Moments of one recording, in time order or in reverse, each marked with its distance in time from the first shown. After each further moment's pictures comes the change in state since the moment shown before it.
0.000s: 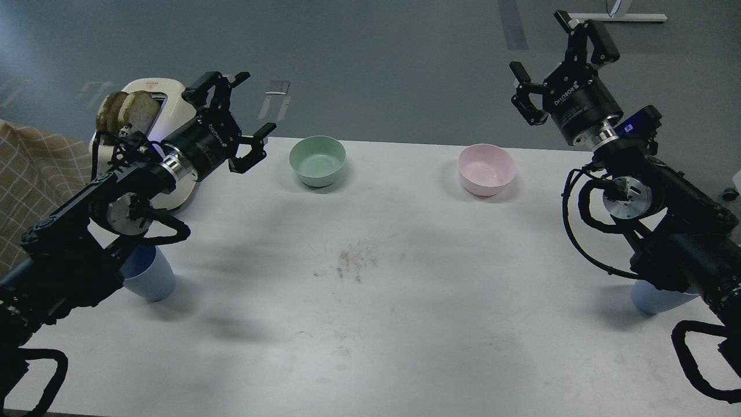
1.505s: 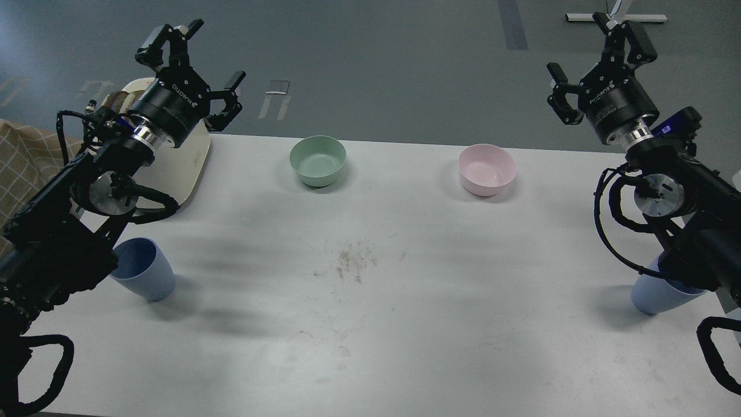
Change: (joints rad) left arm -0.013 -0.013 -0.144 -0.003 0.013 0.000 -0.080; right arm 0.034 -0.062 -0.060 -0.070 0.019 0.000 -0.001
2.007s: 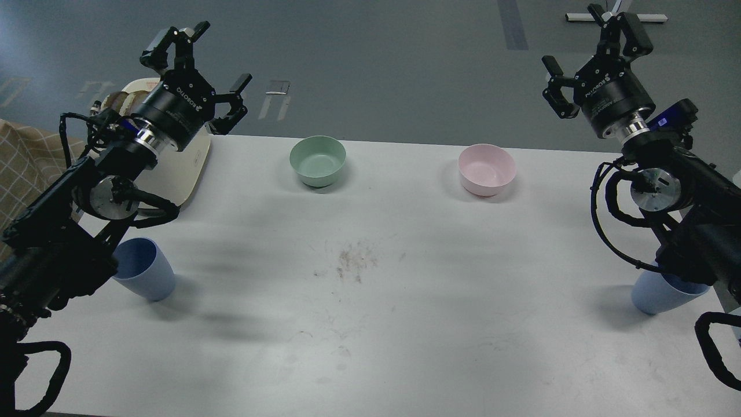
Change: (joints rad) left arm 0.023 0.009 -0.004 -0.040 0.003 0.000 0.003; right arm 0.017 0.014 -0.012 0.007 -0.001 0.000 0.005
